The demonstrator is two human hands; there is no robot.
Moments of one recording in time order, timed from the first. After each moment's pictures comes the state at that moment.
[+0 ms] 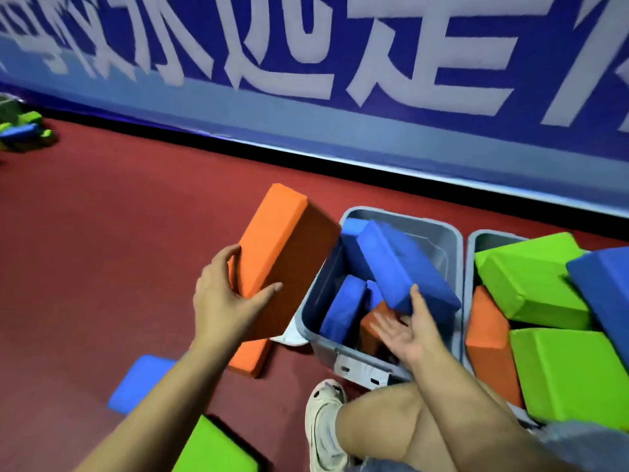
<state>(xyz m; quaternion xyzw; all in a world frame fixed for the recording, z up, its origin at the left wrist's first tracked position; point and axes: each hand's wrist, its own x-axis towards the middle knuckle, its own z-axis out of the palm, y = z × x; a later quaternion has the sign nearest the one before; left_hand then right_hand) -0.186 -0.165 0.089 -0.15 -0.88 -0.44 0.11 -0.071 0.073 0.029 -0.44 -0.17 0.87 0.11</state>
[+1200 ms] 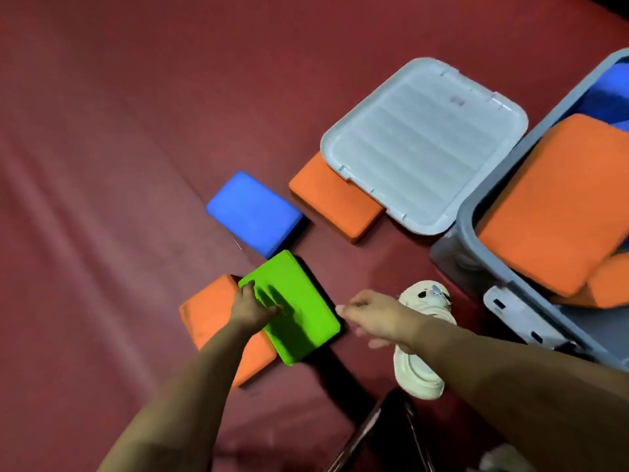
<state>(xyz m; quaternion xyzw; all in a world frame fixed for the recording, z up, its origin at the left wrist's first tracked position) -0.154 -0.411 -0.241 0.23 -0.88 -0.26 -0.32 -0.145 -0.163 -0.105 -0.23 -0.70 0.47 -0.48</state>
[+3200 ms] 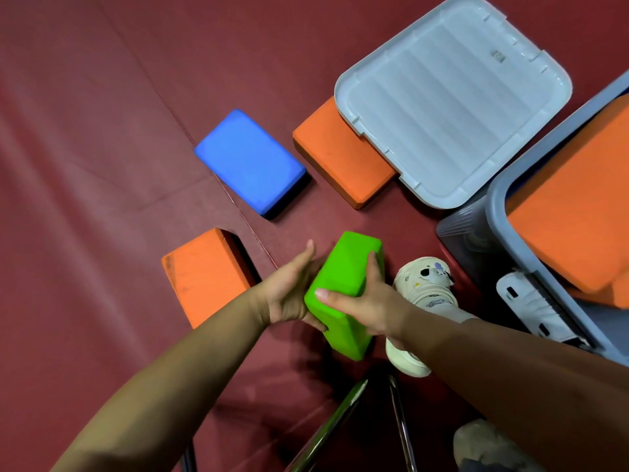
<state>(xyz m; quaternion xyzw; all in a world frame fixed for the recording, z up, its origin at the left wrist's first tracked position) -0.146 -0.338 -0.204 0.27 -0.37 -0.68 -0.57 -0.127 -0.172 -0.142 -0.24 -0.71 0.46 -0.47</state>
